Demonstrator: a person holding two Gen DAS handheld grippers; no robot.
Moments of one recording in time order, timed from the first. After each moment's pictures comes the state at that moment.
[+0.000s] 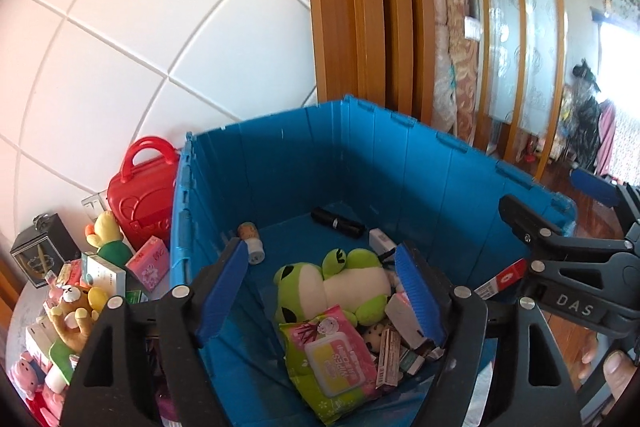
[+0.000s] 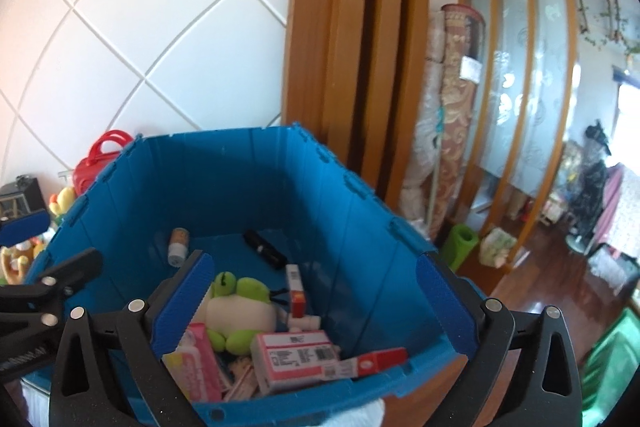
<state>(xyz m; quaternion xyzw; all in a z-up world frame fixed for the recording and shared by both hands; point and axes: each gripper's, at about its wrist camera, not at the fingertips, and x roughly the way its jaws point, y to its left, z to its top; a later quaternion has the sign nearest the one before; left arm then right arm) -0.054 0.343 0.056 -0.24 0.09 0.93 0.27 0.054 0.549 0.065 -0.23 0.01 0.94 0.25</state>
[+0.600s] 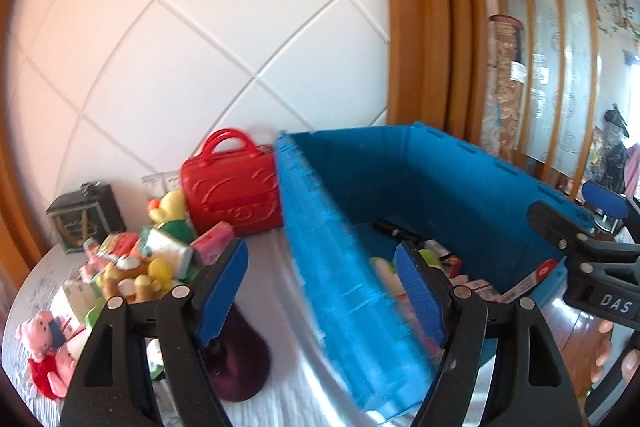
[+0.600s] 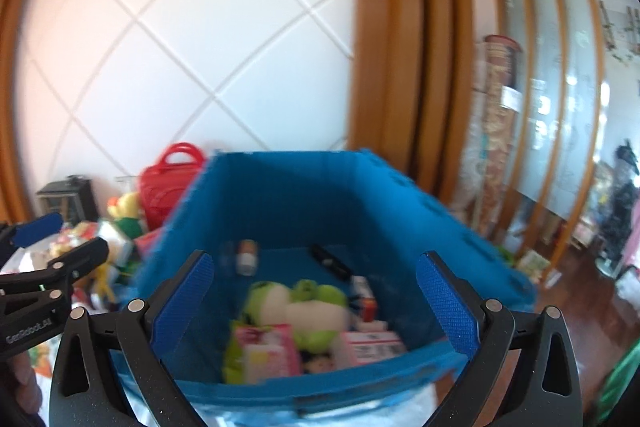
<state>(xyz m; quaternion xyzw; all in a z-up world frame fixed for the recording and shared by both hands) -0.043 0.197 0.053 -0.22 0.04 0.96 0.19 0.068 0.441 0.081 -0.19 0.00 0.97 0.15</state>
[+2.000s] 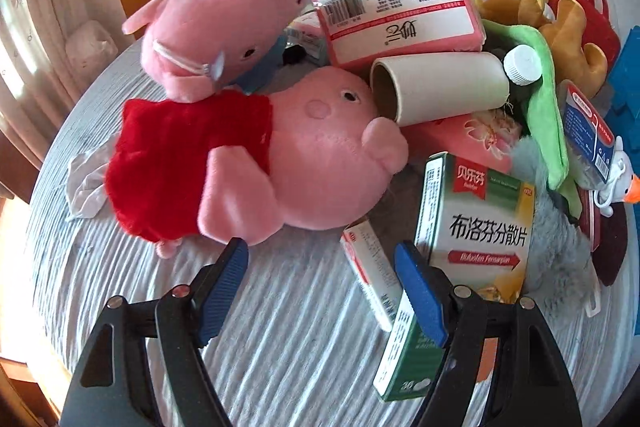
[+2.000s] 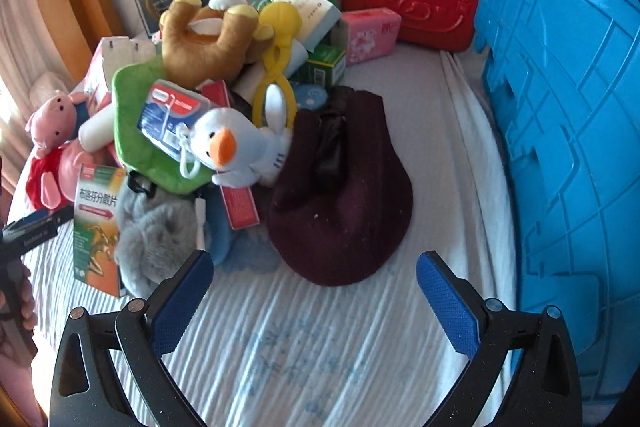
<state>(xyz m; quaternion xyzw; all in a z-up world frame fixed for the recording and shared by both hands) -0.127 -0.215 -0.236 -0.50 -0.08 0.86 -0.12 -0.098 0.177 -0.156 -0.49 -0.03 0.87 -0.07</state>
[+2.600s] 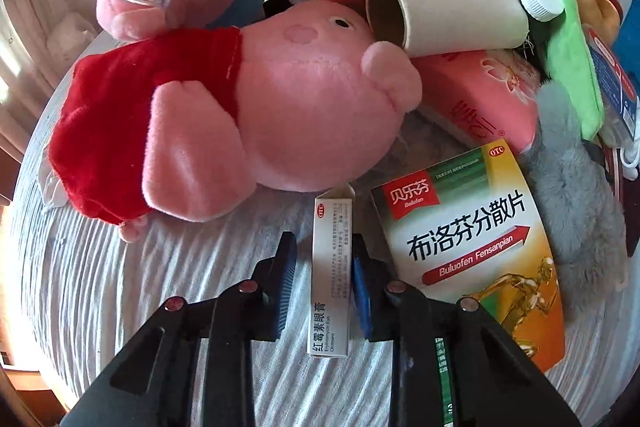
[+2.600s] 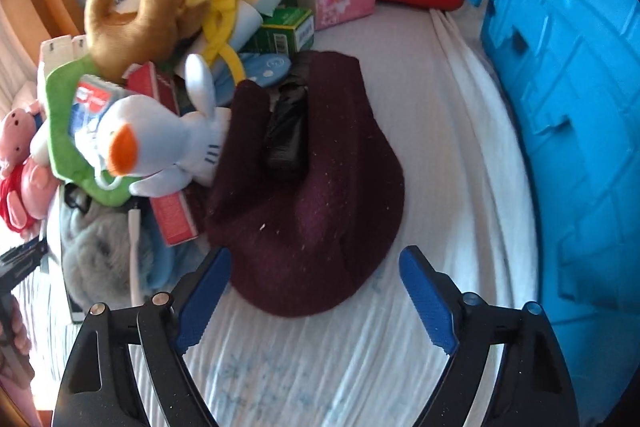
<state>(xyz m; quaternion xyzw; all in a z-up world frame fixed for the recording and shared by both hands) -0.118 -0.217 -0.266 -0.54 -0.07 0.83 -0.10 -0.148 0.212 -0.210 -0.54 0.00 0.84 -0.05</state>
